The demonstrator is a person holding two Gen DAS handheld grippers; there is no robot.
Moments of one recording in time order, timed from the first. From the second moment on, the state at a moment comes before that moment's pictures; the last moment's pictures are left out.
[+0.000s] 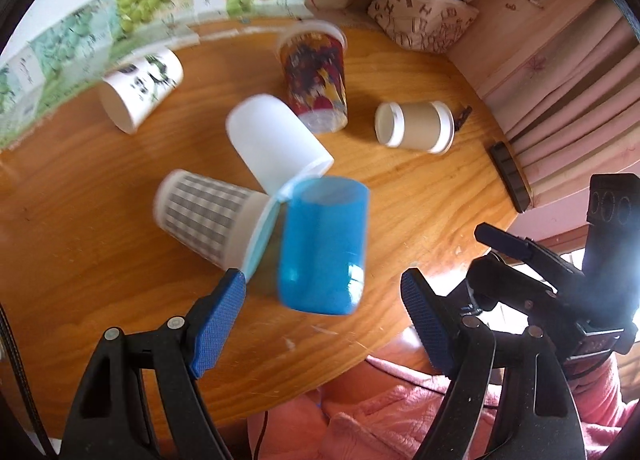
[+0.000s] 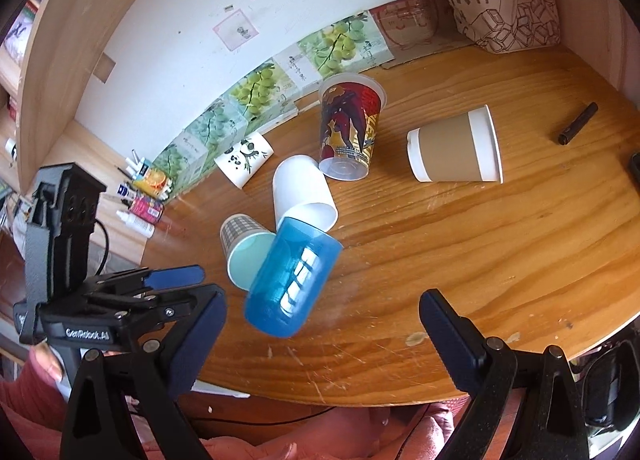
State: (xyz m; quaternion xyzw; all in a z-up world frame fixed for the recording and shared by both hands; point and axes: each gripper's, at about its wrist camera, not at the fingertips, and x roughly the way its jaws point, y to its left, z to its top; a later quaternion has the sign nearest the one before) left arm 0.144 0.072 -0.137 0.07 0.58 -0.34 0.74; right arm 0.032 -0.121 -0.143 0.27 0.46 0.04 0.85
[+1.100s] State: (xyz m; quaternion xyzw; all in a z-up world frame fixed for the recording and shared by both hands) left arm 0.166 0.105 -0.142 0.20 0.46 -0.43 0.75; right arm 0.095 -0.071 -0.202 0.32 0.48 -0.16 0.80
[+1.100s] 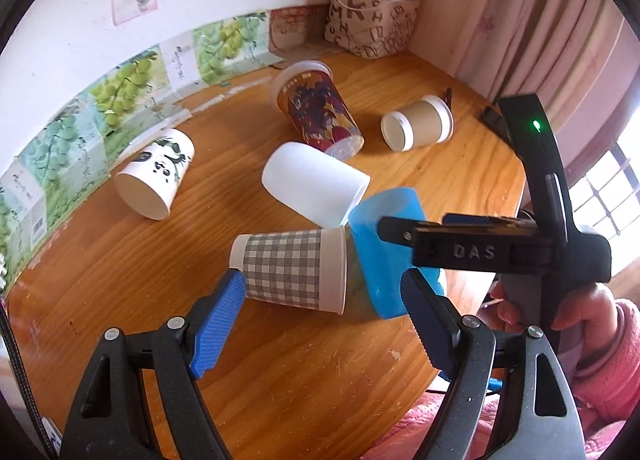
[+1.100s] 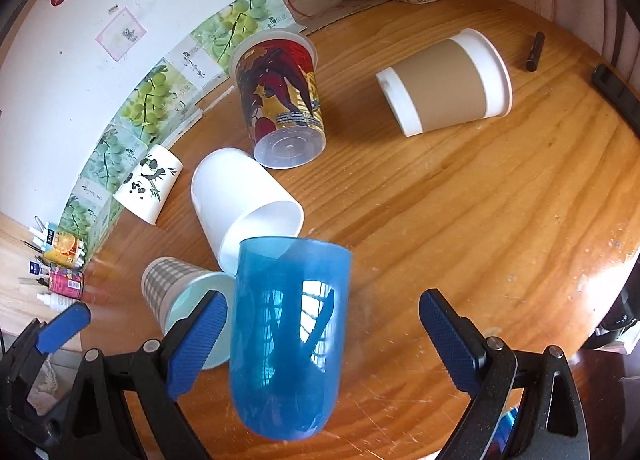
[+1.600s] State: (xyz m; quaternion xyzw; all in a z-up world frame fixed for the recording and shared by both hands) left arm 0.172 0.088 -0.153 0.20 0.48 -0.47 0.71; right arm 0.111 -0.077 -0.225 0.33 0.52 -0.18 0.76
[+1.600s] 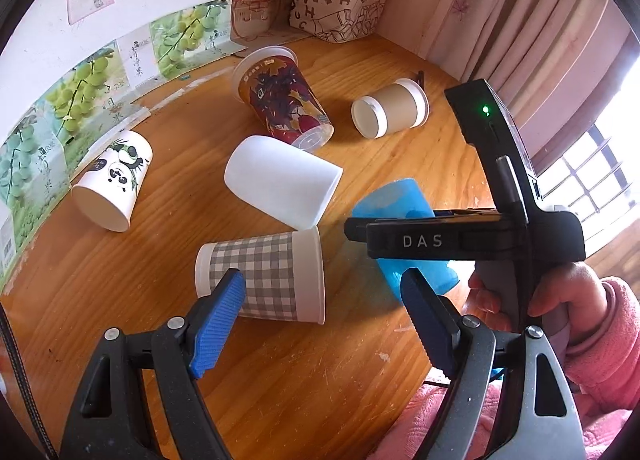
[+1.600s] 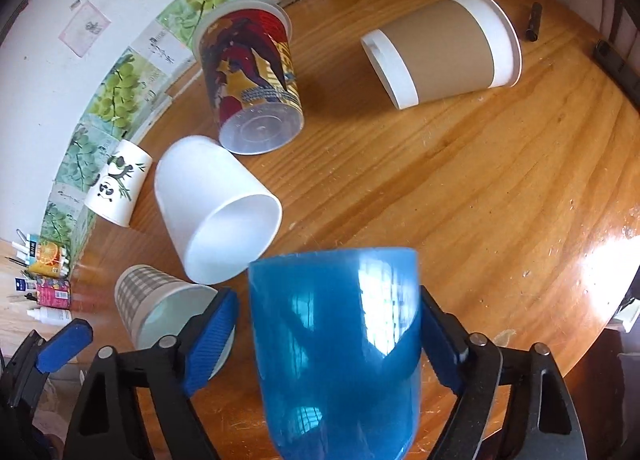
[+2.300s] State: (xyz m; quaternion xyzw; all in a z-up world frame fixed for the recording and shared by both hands) left arm 0.171 0.103 -0.134 0.17 0.45 -0.47 0.74; right arm 0.110 -0.059 -0.174 0.26 0.47 -0.16 0.83
